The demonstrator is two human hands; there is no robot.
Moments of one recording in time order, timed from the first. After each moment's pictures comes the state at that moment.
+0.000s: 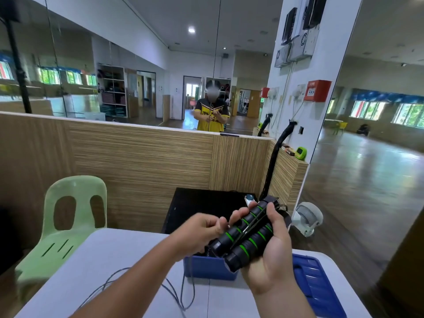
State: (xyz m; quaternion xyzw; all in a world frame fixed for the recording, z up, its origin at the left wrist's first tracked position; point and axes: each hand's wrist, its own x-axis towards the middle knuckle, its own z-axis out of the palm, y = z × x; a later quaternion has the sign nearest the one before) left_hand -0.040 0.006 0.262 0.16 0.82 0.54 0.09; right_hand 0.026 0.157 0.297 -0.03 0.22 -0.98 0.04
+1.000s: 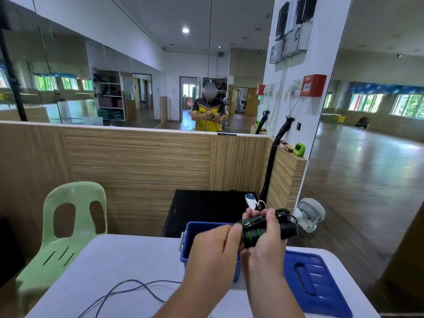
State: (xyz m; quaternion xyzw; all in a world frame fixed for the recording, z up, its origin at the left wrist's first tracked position) left_hand 0.026 0.063 0.275 0.09 0.83 0.52 -0.16; right_hand -0.017 0.157 0.275 0.15 0.25 -0.94 -0.16
